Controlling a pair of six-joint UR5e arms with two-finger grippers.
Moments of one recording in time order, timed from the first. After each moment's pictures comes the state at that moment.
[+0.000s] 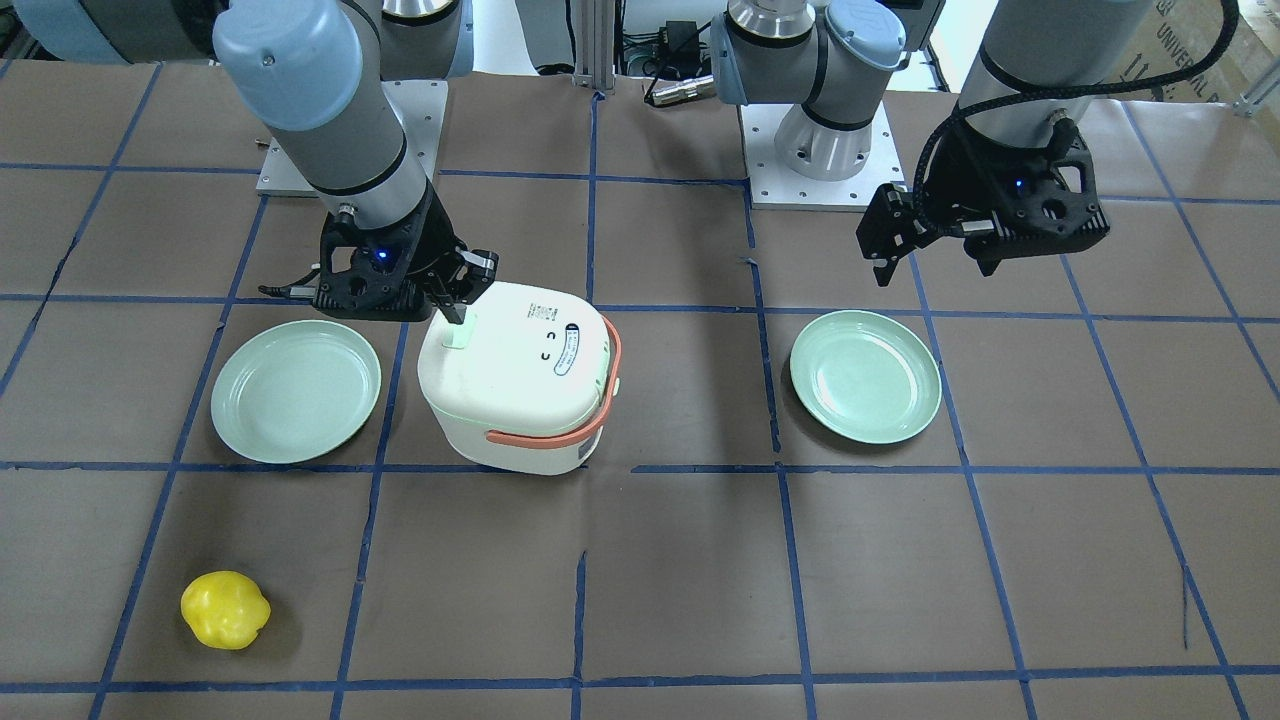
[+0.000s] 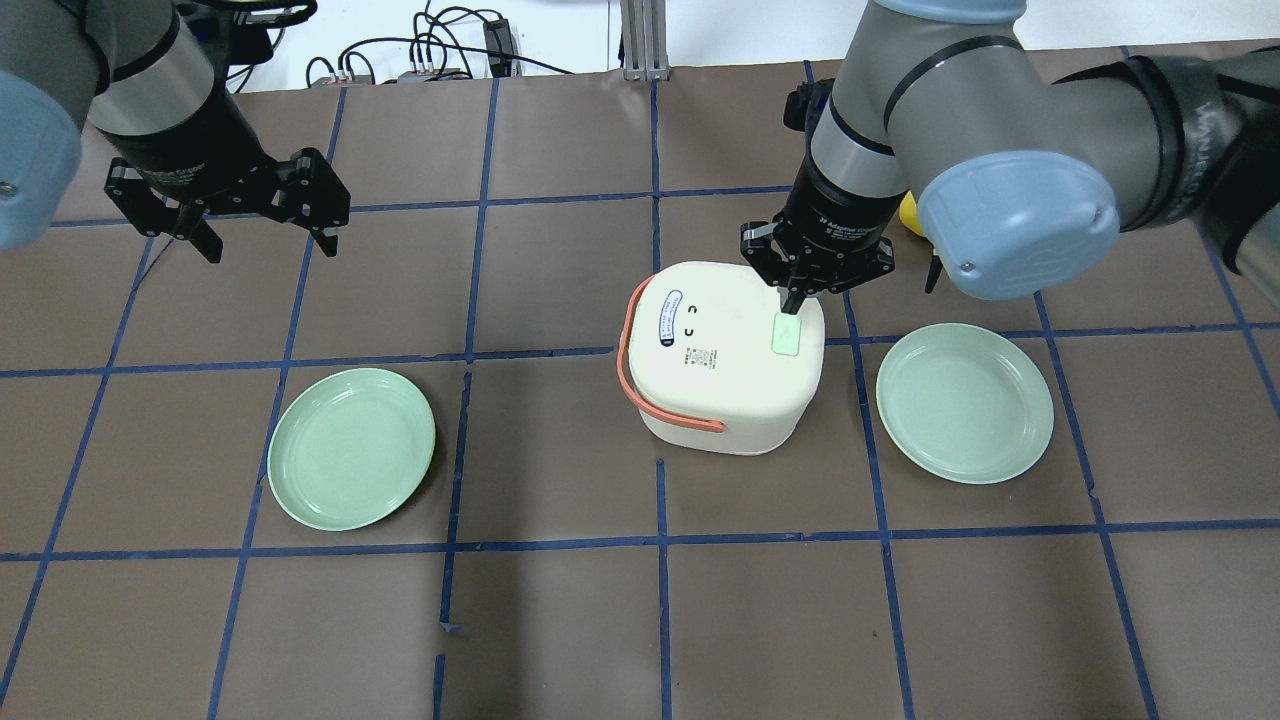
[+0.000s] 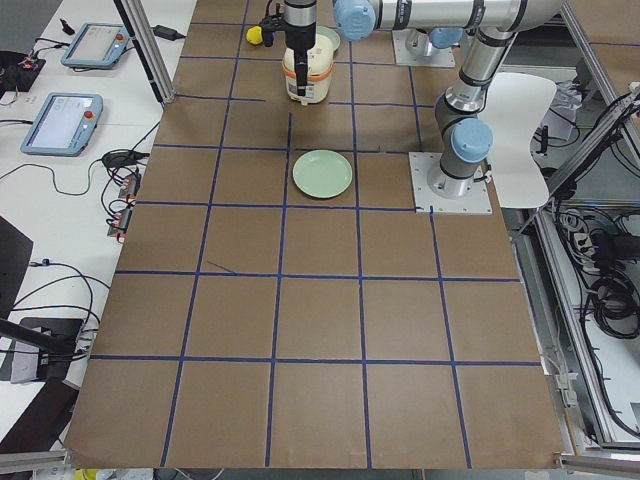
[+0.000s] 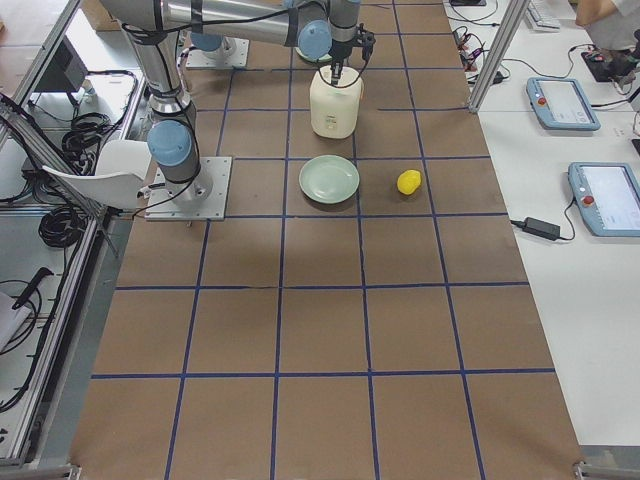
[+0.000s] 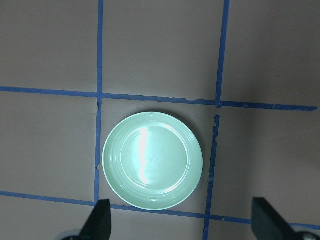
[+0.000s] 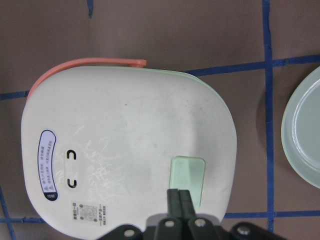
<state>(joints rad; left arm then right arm) -1.50 -1.56 -1.59 -1.54 1.67 0.00 1.72 -1.49 1.74 -1.79 -1.42 0.25</state>
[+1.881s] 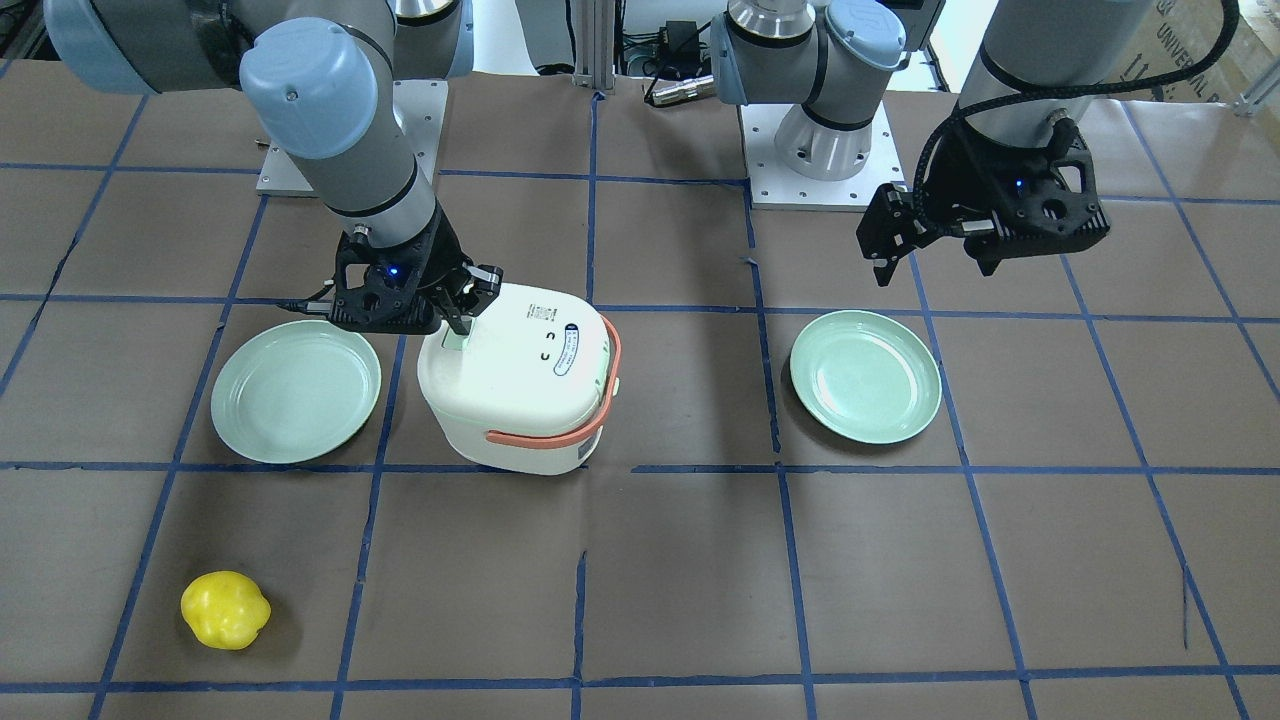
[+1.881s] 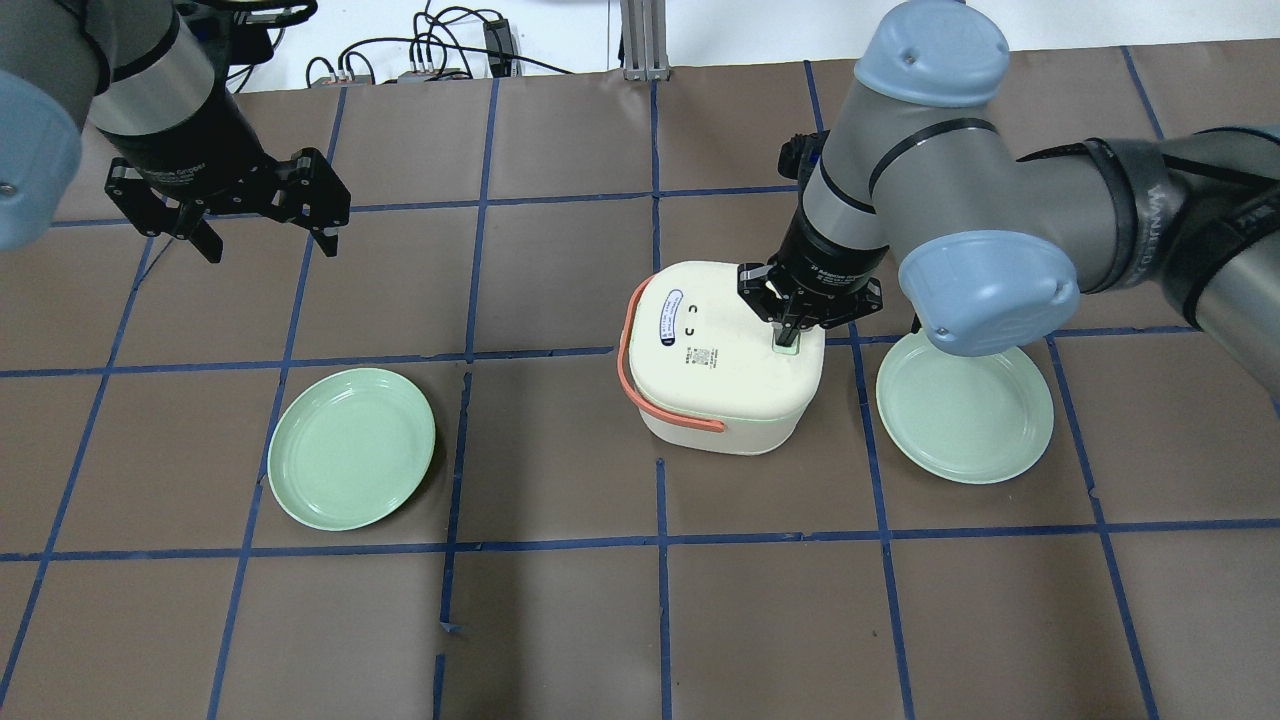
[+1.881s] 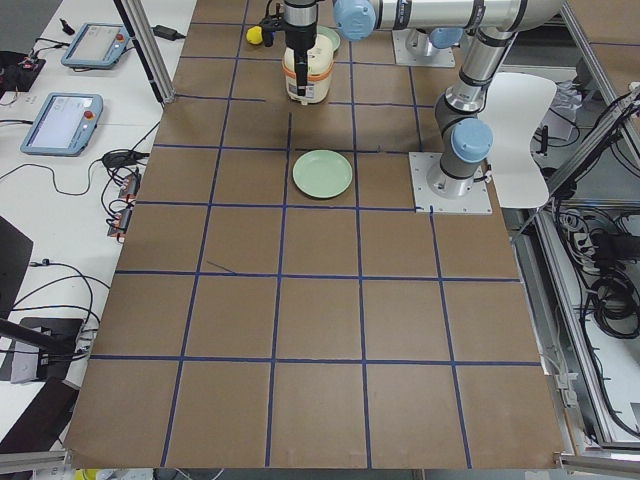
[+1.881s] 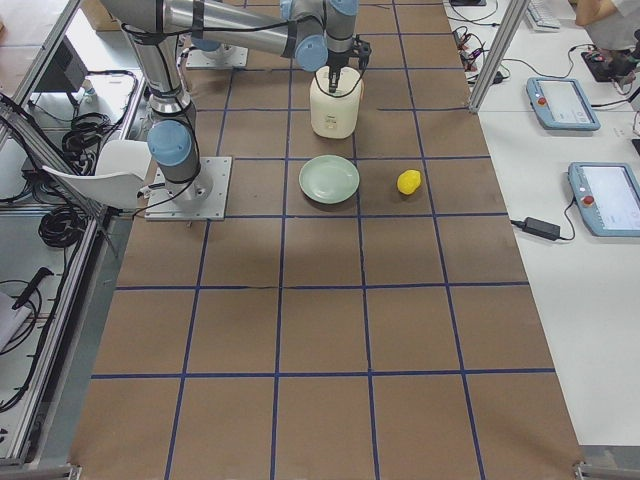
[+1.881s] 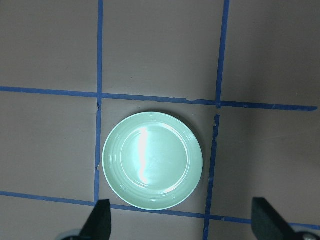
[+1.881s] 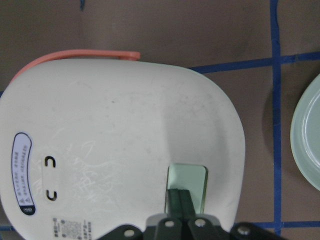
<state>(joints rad) -1.50 -1.56 -1.59 -1.54 1.67 0.00 1.72 -1.48 1.81 -1.88 -1.42 0.25</state>
